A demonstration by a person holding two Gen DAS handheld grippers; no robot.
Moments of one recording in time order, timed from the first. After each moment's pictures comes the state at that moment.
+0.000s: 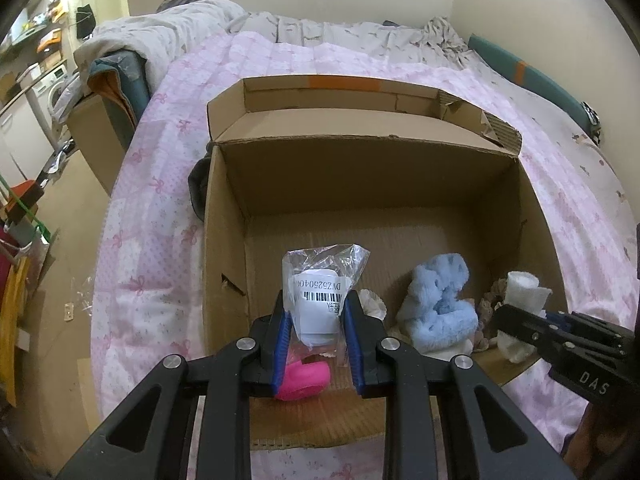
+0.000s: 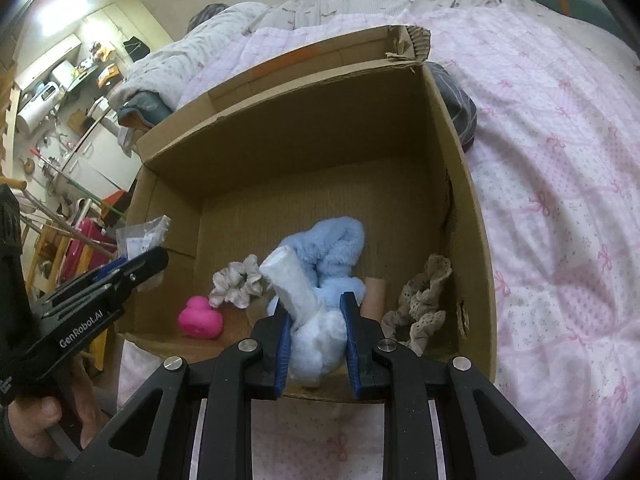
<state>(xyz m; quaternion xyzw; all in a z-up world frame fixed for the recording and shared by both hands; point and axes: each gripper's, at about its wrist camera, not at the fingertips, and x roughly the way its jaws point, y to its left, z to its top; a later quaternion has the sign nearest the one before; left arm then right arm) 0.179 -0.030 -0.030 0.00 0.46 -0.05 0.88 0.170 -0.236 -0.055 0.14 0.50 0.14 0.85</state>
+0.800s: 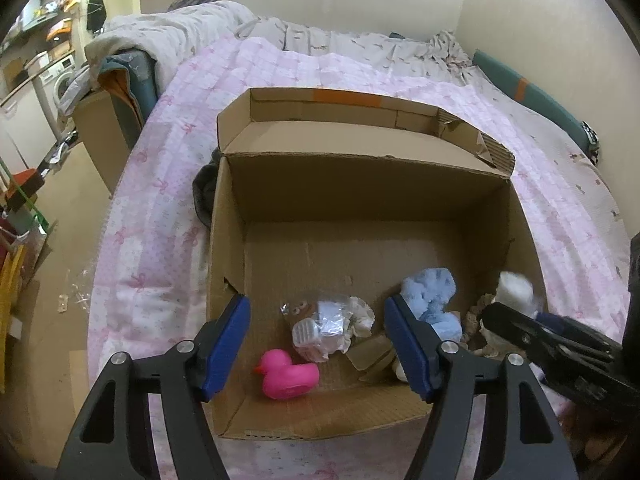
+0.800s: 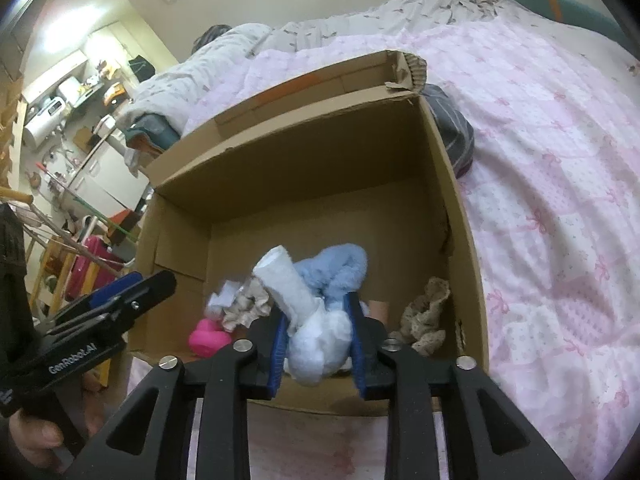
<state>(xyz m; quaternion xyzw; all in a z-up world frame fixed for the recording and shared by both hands) 0.173 -0.030 -0.016 -0.03 0.45 -0.04 0.89 0.166 -0.245 -0.046 0.15 0.46 0.14 0.86</state>
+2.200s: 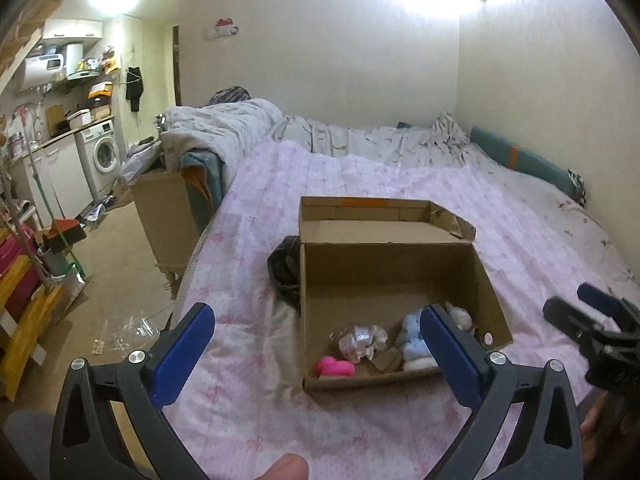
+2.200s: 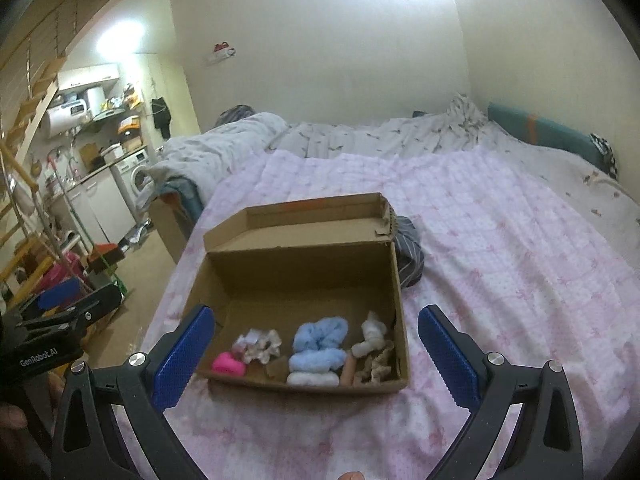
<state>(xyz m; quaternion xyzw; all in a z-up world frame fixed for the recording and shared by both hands) 0.027 0.013 0.084 -0.02 0.28 -0.01 0.96 0.051 -0.237 0.069 0.05 0.29 0.09 0.95</state>
